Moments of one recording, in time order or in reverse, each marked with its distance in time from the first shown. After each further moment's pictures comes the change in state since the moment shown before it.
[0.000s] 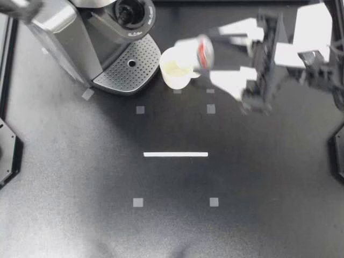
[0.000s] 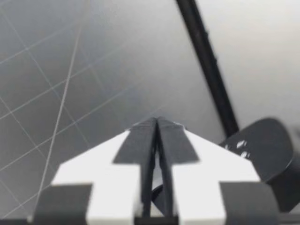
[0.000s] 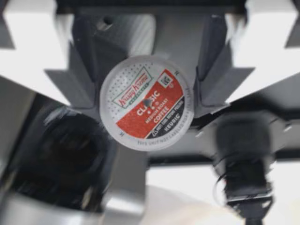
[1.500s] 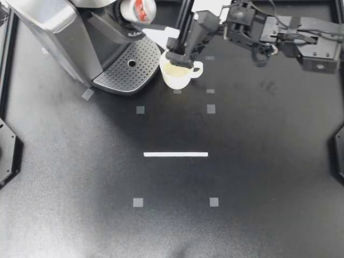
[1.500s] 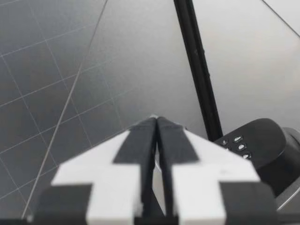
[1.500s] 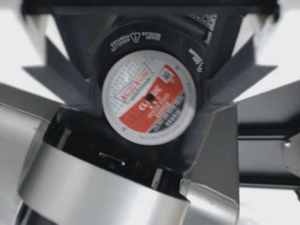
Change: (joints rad) left arm 0.000 -0.137 0.095 0.006 -0.040 -0.067; right arm -0.098 0.396 -0.356 -0.003 0.060 -0.149
